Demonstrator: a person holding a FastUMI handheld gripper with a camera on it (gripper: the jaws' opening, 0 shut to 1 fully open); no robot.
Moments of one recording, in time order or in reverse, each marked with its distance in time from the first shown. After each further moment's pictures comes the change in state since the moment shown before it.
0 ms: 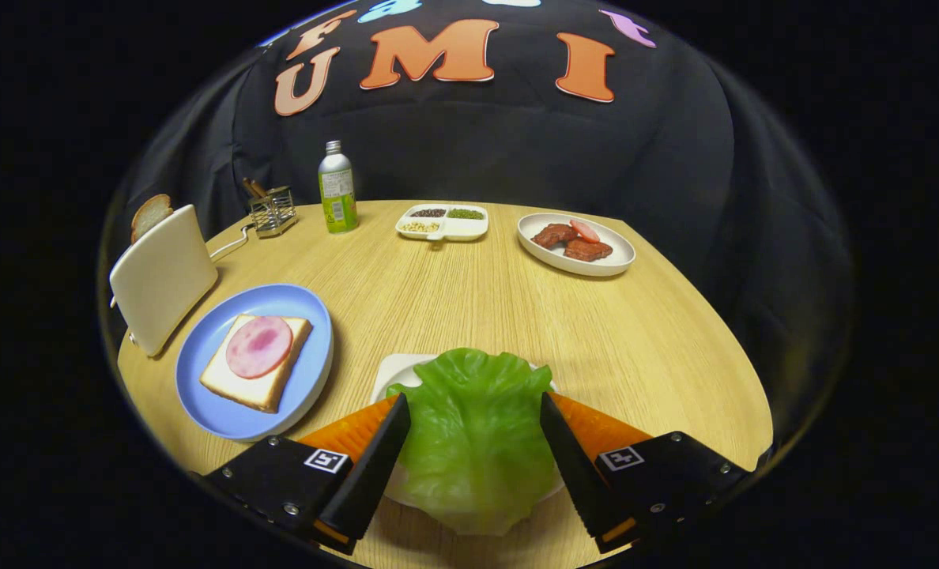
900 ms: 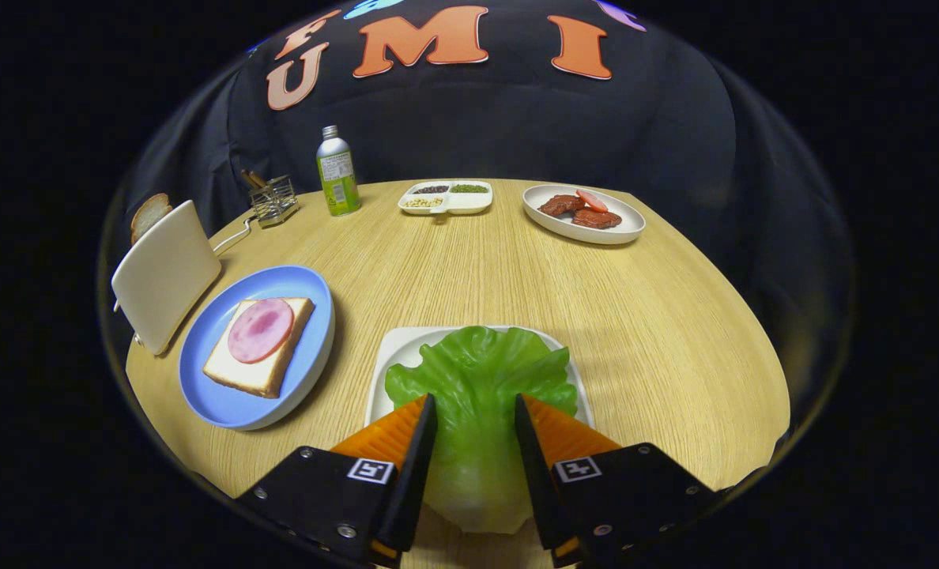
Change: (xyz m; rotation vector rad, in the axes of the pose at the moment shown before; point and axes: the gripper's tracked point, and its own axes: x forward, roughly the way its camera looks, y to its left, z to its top) arm 0.004 0.011 -0.022 0.039 0.057 0.033
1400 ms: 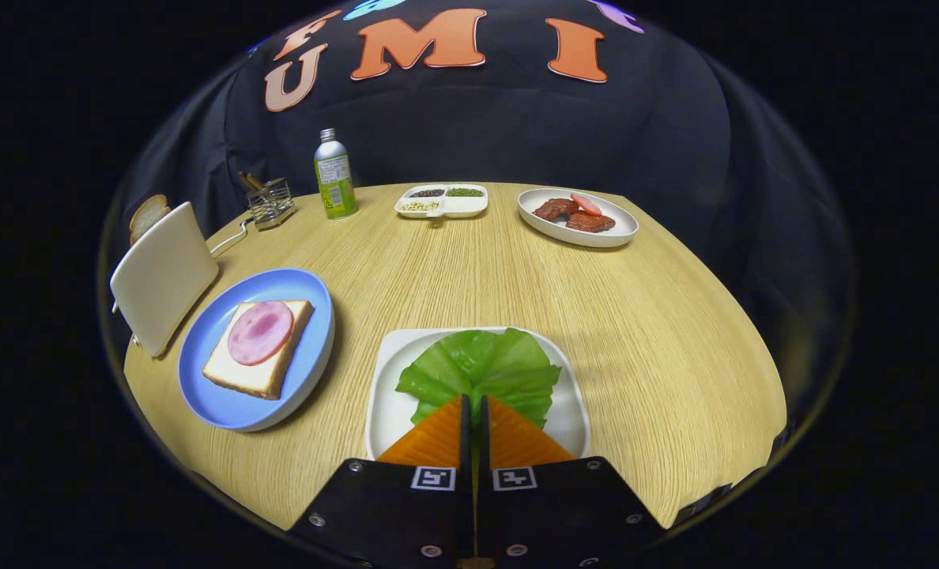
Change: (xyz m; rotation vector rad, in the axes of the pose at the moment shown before) arm -0.006 -0.002 0.007 0.023 -0.015 -0.033
